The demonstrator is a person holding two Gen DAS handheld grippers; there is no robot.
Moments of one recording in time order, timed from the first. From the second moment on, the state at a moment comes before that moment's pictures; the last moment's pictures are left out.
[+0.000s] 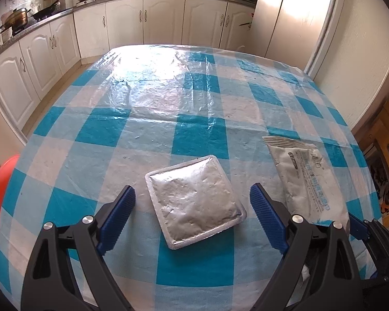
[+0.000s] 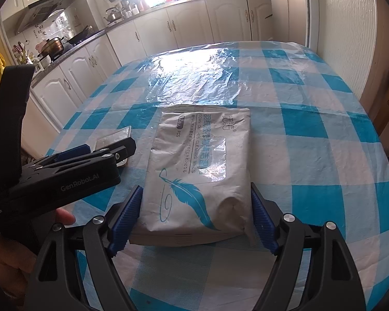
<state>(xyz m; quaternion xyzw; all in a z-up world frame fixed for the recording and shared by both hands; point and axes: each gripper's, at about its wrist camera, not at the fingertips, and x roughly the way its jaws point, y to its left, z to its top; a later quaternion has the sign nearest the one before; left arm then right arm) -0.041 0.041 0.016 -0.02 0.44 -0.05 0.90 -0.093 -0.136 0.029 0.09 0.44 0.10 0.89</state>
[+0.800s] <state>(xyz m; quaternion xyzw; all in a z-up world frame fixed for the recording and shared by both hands) -0.039 0.048 0.018 -0.02 0.43 -0.06 0.90 -0.089 -0.135 0.028 0.08 0.44 0.10 0.89</state>
